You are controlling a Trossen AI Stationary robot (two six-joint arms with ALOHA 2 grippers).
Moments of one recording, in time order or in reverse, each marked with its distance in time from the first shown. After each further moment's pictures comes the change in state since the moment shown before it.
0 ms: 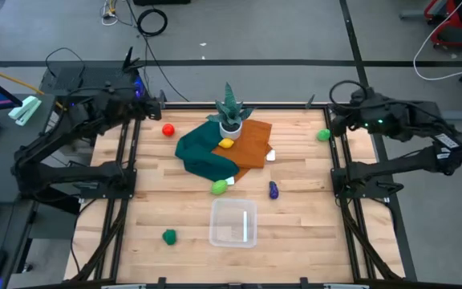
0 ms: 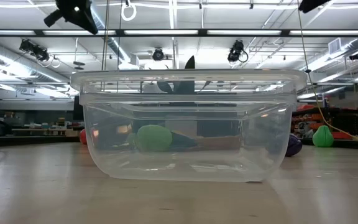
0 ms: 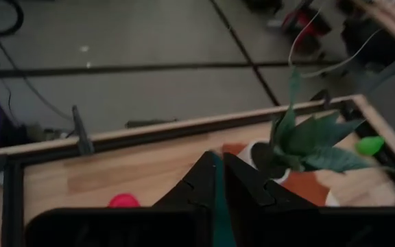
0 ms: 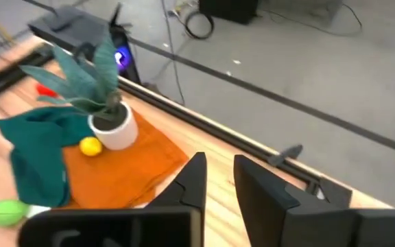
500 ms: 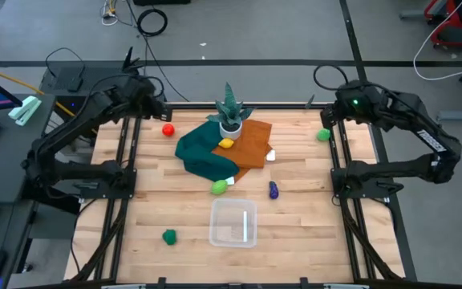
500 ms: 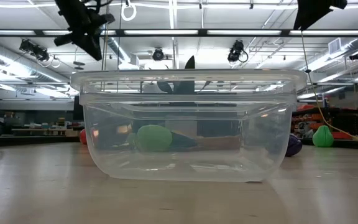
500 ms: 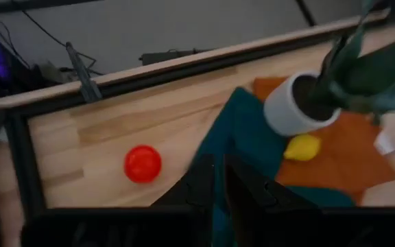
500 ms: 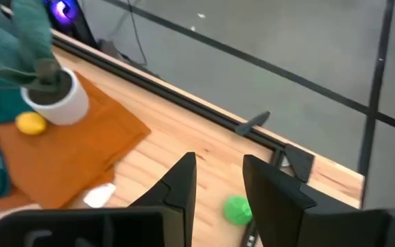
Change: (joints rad) left arm 0.160 0.191 0.000 -0.080 0.216 0.148; right arm -0.328 0.108 0.000 0.000 -0.179 -0.177
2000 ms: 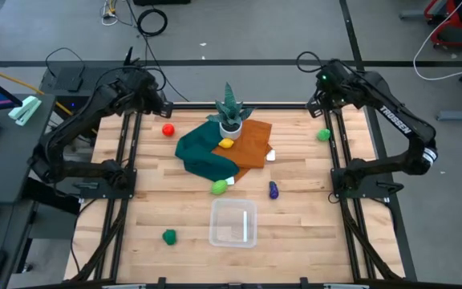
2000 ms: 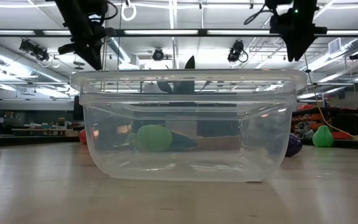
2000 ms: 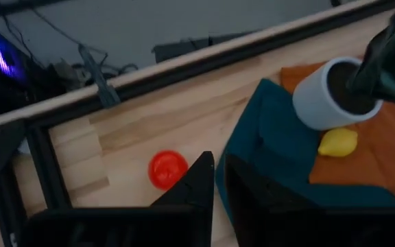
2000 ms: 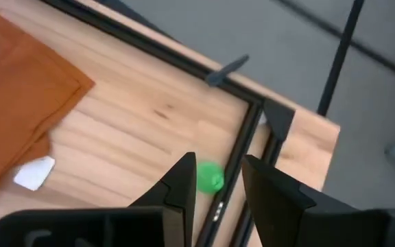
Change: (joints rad) left arm 0.133 0.074 0.000 0.007 0.073 0.137; right arm -0.331 0.269 -0.001 -0.017 -0.165 -0.164
